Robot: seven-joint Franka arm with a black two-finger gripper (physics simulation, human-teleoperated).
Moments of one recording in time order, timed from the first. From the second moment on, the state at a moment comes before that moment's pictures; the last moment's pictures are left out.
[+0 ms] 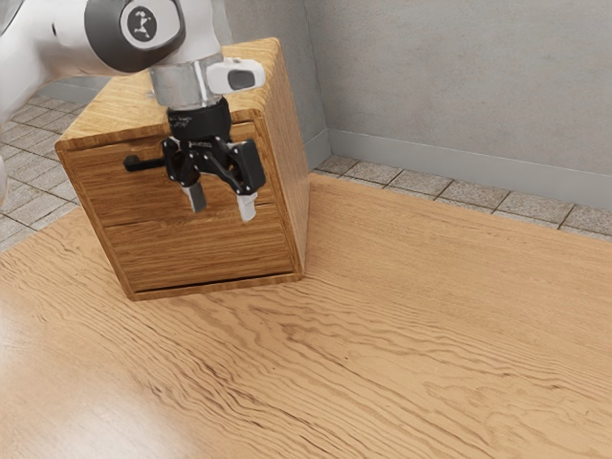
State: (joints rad) arm 0.17 0.27 -0.08 -1.07 -0.03 1.23 0.00
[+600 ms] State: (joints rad) arm 0.16 0.20 -0.08 -1.06 -0.02 1.39 0.00
